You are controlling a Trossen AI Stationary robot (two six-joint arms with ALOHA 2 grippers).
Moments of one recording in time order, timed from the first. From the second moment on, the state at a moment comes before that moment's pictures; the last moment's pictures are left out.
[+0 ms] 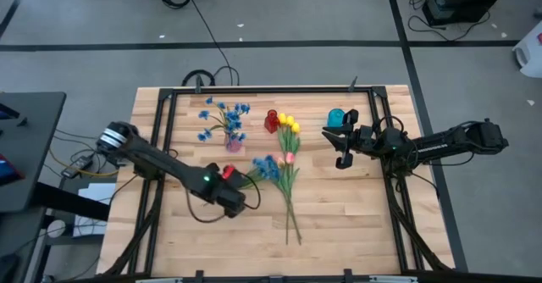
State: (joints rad) left arm -0.41 1.60 1.11 -0.89 -0.32 -1.02; right arm -0.08 0.95 0.14 1.15 0.14 -0.08
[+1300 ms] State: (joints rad) left arm -0.64 0.98 0.57 -0.09 -1.06 -0.40; right arm -0.08 0.95 0.13 1.16 0.14 -0.09
